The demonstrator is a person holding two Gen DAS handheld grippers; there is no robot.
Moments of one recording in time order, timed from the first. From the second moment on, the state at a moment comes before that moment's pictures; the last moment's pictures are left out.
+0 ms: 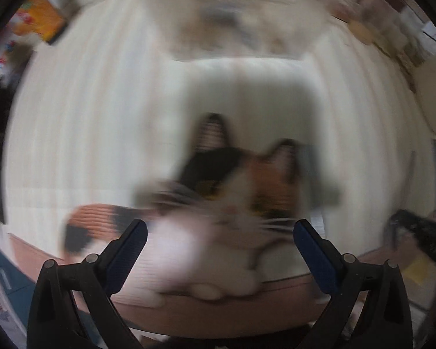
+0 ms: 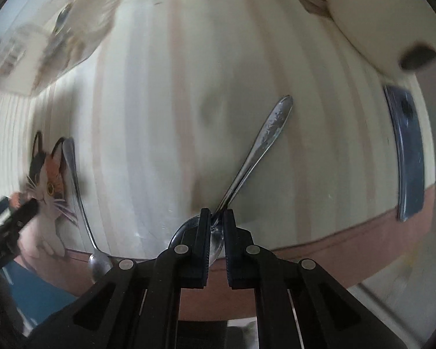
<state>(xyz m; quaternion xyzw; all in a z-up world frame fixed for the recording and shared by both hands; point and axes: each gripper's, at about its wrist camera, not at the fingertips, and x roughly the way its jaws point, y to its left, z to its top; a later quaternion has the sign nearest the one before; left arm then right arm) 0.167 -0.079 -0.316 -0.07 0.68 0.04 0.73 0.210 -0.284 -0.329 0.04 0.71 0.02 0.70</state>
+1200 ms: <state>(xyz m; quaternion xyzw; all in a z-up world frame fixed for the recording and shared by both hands) 0.185 -0.194 -0.329 -0.03 0.71 -0.03 0.70 0.219 -0.352 -0.304 0.10 0.67 0.00 0.73</state>
